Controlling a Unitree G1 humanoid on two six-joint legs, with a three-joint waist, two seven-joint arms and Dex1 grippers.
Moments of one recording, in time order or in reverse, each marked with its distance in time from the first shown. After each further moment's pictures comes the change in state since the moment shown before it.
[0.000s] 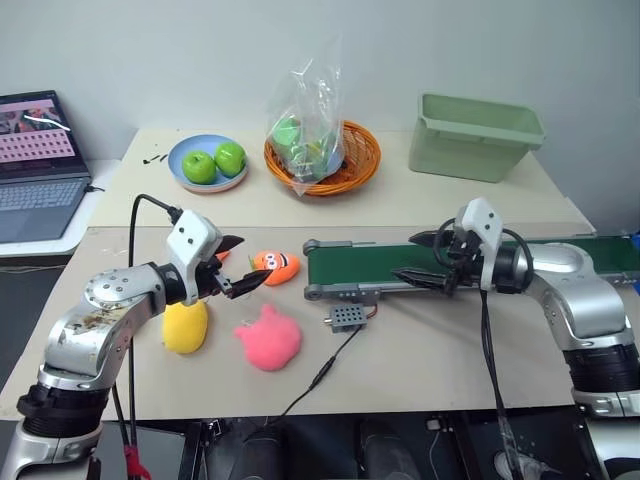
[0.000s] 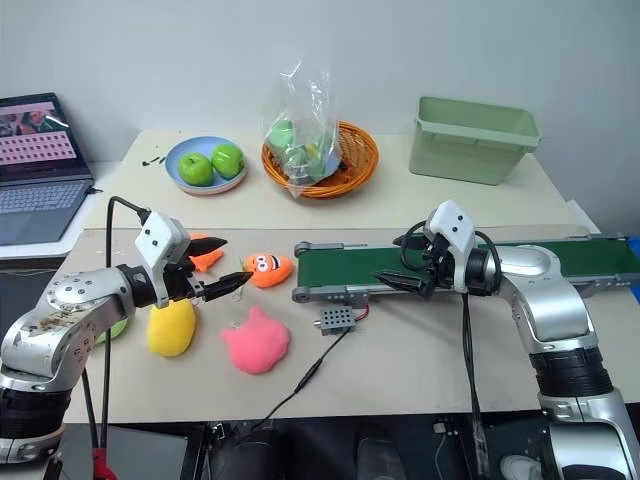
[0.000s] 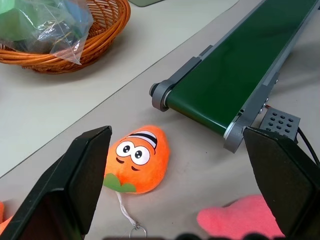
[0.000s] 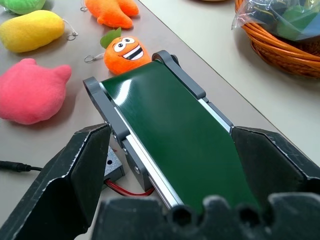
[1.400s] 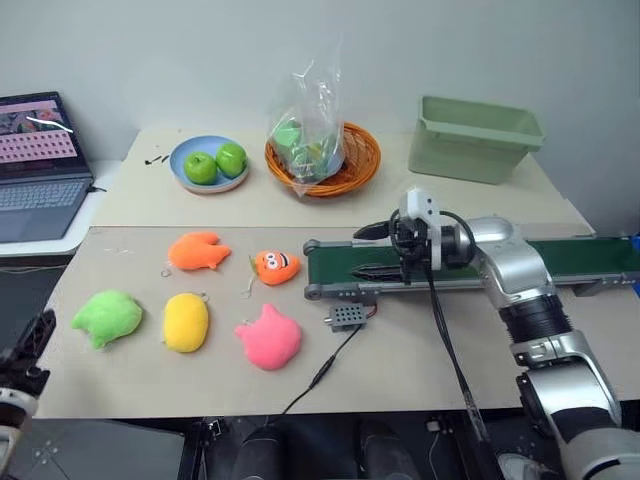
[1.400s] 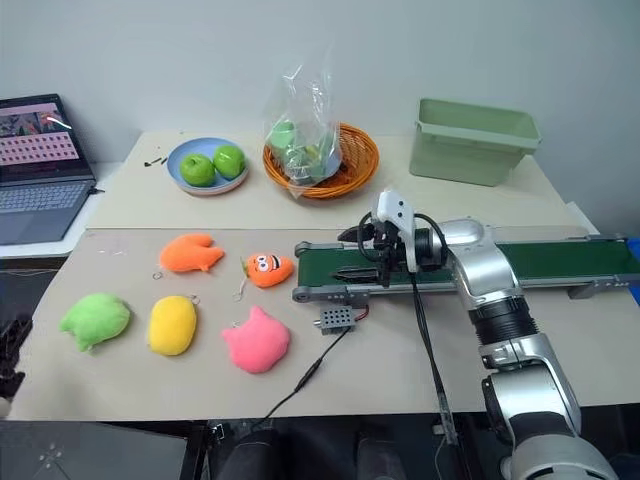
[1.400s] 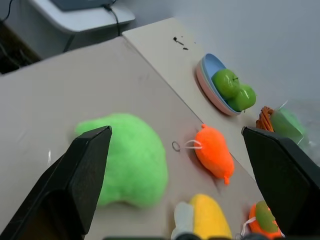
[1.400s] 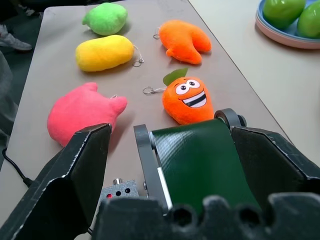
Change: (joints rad) left arm 0.475 -0.380 1.063 0.232 -0.663 0.281 0.528; right arm -0.299 0.202 0.168 0.363 -0.103 -0.214 0.248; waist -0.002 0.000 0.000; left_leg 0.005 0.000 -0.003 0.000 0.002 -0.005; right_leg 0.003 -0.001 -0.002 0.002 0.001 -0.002
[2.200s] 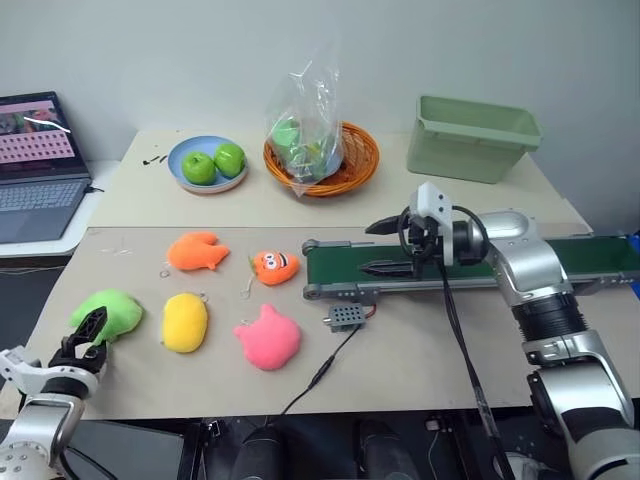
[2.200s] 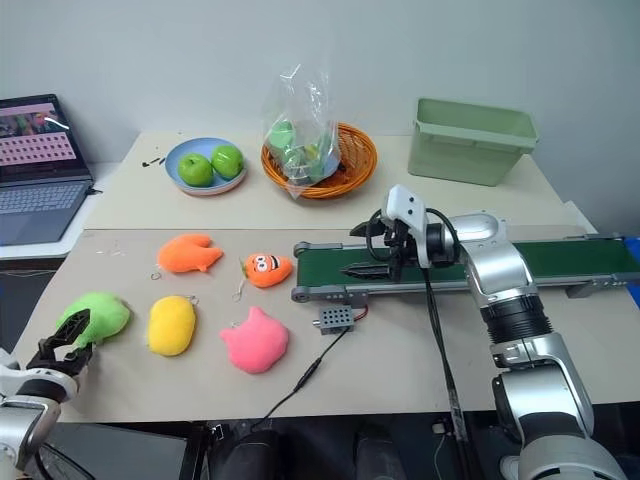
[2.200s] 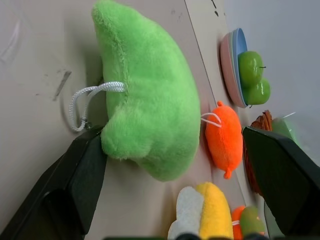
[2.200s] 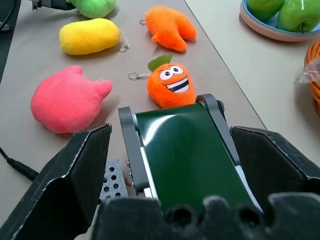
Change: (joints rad) left arm -0.207 -0.013 -0.155 0.273 -0.124 -0.104 0.113; right arm 0.011 -0.058 -0.017 -0.042 -0.024 0.003 -0.006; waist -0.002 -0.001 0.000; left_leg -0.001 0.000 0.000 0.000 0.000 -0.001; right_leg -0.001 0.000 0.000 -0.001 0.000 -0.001
